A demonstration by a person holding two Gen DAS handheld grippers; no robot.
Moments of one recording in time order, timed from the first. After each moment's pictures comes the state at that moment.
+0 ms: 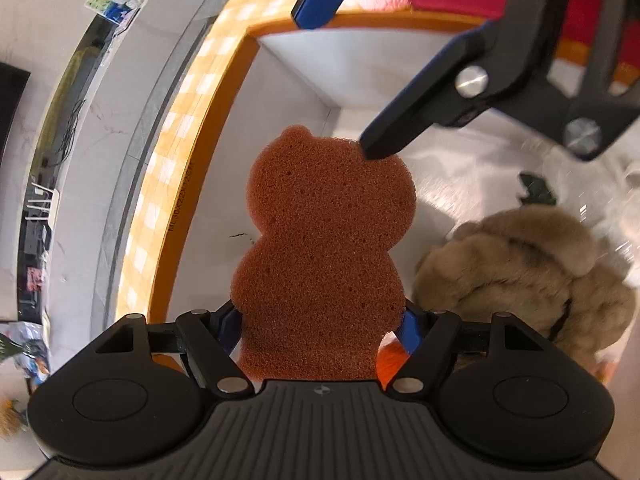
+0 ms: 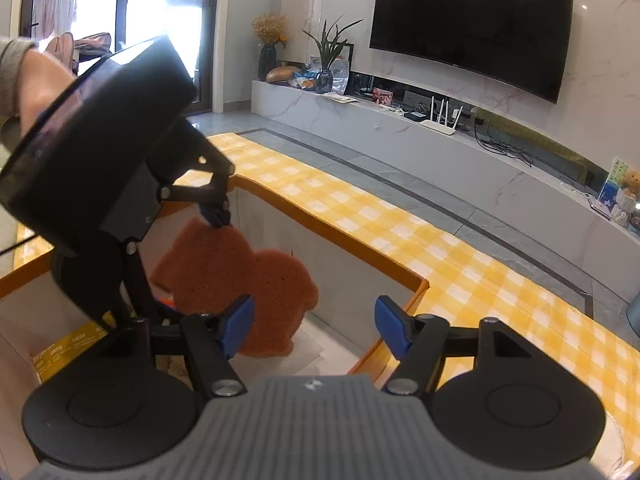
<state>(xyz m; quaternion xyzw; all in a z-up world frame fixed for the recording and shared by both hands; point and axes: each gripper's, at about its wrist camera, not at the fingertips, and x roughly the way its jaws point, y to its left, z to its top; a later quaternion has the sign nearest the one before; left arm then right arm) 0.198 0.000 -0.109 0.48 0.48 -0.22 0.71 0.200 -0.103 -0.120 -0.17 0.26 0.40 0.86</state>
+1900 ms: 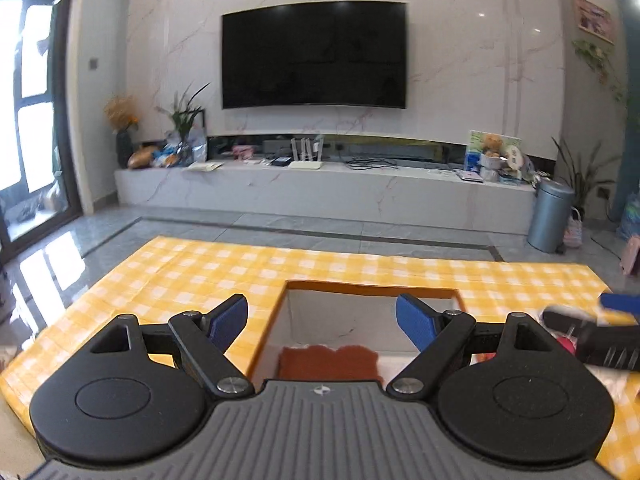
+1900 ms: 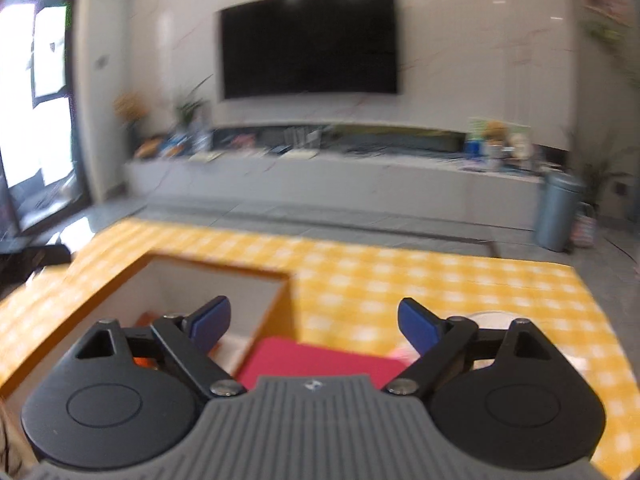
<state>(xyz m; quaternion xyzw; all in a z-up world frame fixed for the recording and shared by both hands) 0.052 0.026 0.023 -0.02 0.23 0.15 0.96 0.123 -0.210 -0.067 -0.02 0.22 0.20 0.95</state>
